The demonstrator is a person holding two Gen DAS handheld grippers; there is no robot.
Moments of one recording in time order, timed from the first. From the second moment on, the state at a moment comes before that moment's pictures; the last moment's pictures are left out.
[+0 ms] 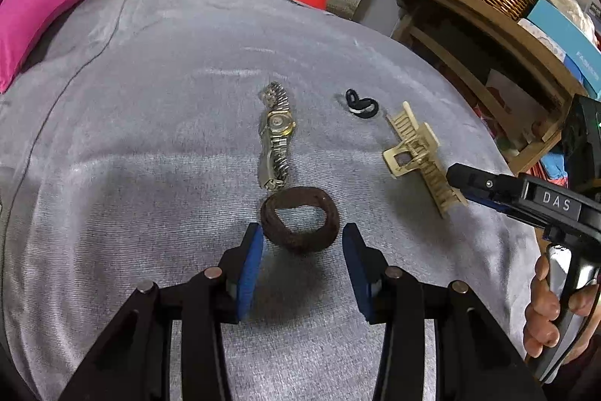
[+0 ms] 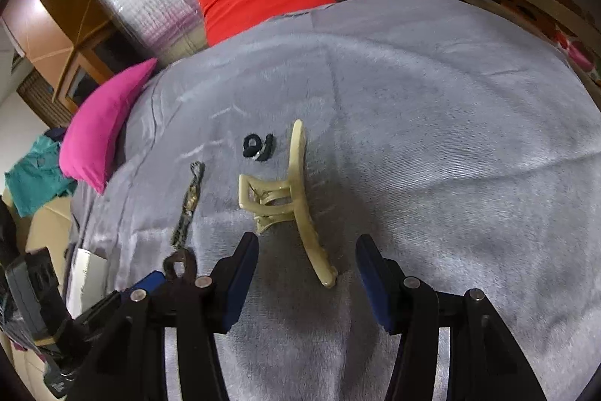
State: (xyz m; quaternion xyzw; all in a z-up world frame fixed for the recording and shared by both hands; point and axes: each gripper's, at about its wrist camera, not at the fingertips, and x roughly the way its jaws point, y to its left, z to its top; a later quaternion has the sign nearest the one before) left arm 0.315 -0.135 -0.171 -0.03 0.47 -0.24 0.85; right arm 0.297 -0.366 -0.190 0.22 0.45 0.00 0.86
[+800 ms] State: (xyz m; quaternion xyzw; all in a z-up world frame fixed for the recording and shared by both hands) left arm 0.319 -0.149 -0.181 -0.06 0.46 -0.27 0.84; right arm 0.304 -0.363 -0.199 0.19 0.46 -0.01 0.87
